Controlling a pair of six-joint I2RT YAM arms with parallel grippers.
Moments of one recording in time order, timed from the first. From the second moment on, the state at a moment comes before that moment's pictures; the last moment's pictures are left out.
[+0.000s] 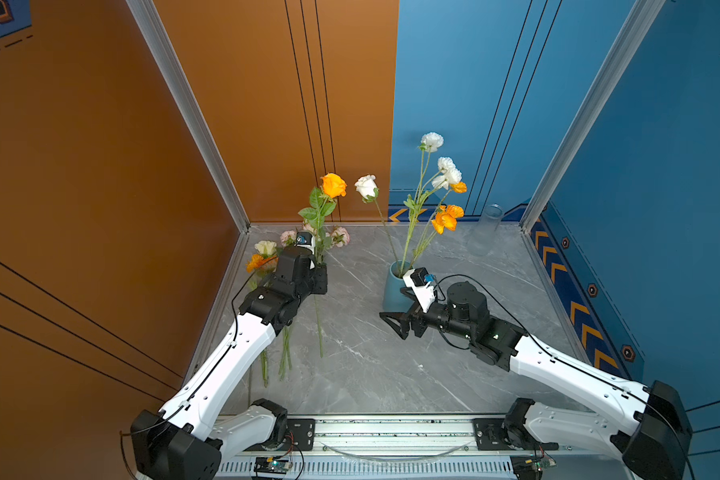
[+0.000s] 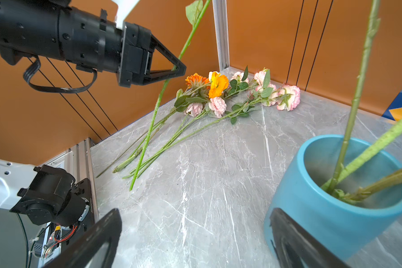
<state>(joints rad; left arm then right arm) -0.39 1.10 1.06 -0.50 -0.20 -0.23 0.81 1.11 0.80 0.03 -0.22 0.15</state>
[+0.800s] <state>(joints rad) -0.76 1.10 0.91 0.56 -0.19 -0.03 0.62 0.69 0.70 -0.25 -0.04 0.19</state>
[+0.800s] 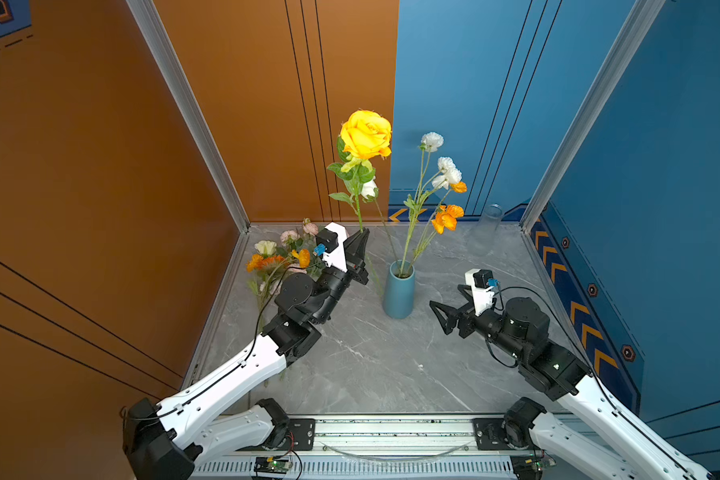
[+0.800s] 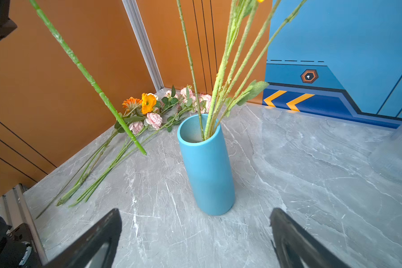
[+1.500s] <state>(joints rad) -0.81 1.41 0.96 0.96 -0.24 0.05 0.62 0.71 0.70 -0.28 -0.07 0.20</state>
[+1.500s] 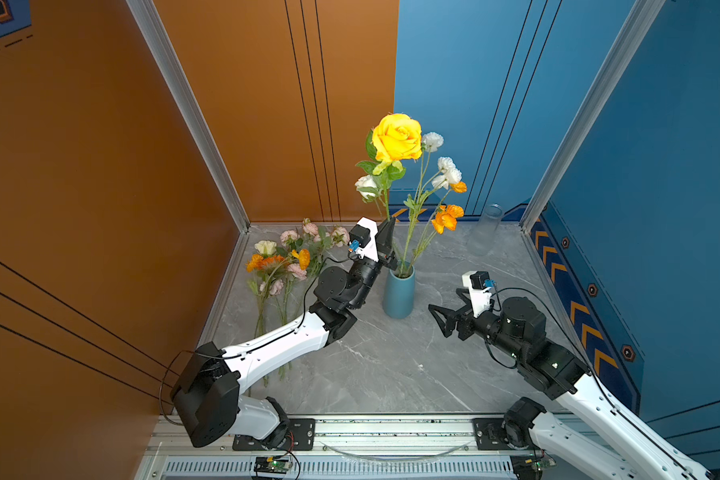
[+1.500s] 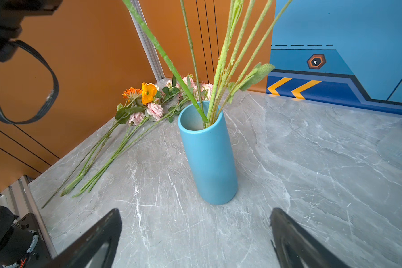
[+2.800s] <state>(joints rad) -0.79 1.55 0.75 1.02 -0.26 -0.10 0.69 0.81 0.74 -0.21 -0.17 0.17</state>
